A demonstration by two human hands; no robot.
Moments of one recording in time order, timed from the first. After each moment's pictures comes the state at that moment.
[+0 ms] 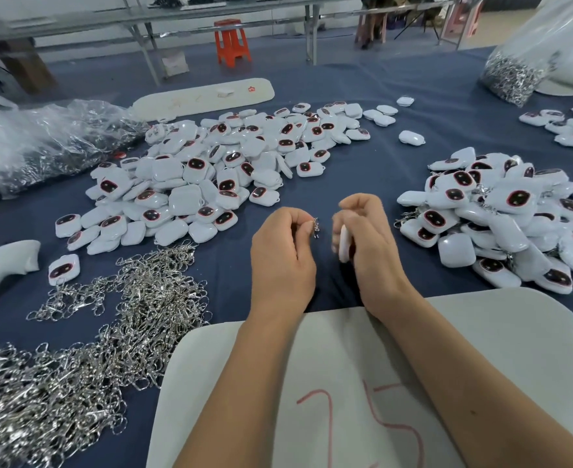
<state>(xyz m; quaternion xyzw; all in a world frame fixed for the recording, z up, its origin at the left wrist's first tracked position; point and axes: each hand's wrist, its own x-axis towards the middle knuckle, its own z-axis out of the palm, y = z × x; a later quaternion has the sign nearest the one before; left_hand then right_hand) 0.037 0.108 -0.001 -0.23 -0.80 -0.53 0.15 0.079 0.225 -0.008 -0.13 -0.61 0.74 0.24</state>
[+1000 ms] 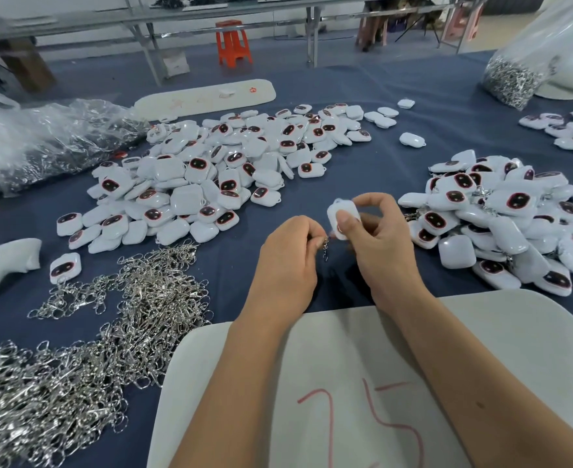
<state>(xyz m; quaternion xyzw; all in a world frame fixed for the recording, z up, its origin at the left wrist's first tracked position) 0.035 0.100 -0.002 -0.31 -0.82 -0.47 0.07 0.079 0.240 -0.012 -0.17 -0.68 0.65 0.27</state>
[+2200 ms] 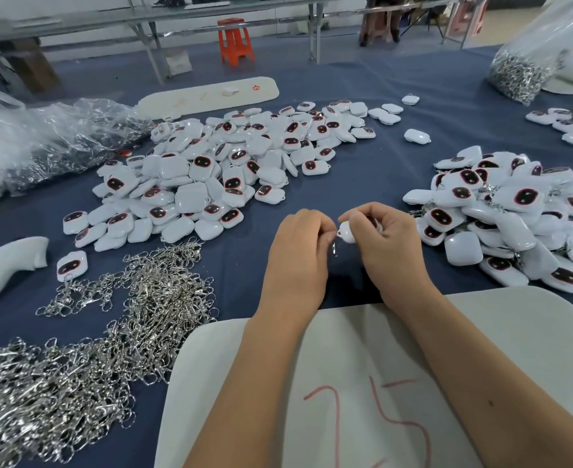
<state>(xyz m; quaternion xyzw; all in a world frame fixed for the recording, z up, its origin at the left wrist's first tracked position) 0.038 0.109 -0.003 -0.31 -0.83 -0.46 0.09 0.084 0.238 -0.006 -0.17 -0.74 0.59 0.28</state>
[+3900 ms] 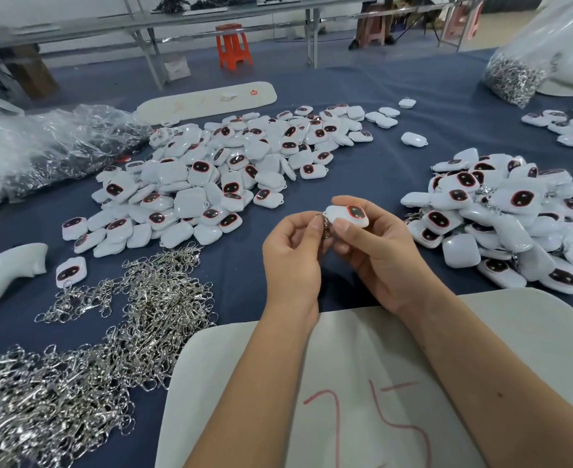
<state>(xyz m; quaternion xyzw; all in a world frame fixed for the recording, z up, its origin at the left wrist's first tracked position) 0.048 0.125 0.004 -0.04 -0.57 -0.82 -0.09 0.087 0.242 -0.005 -0.02 -0.47 0.87 0.13</state>
